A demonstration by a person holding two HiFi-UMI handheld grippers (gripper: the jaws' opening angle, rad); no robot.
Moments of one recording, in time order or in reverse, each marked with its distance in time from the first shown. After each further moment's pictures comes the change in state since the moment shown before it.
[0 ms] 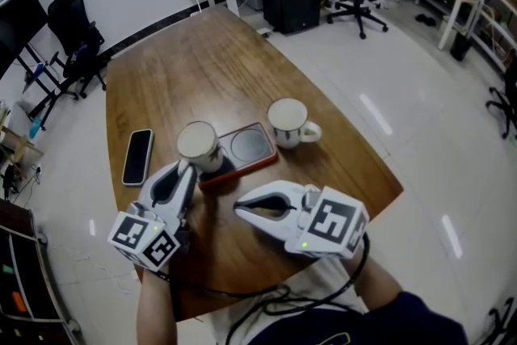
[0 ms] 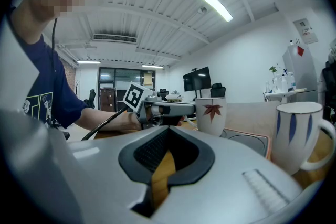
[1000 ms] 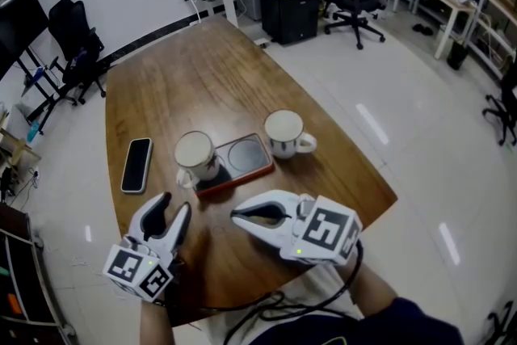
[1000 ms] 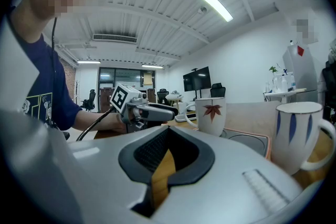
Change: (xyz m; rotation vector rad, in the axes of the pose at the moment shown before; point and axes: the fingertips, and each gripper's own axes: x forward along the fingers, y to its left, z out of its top) left arm -0.048 -0.010 -0.020 0.014 0.070 0.049; right arm 0.001 -0.001 -0.003 0.003 -0.001 0.002
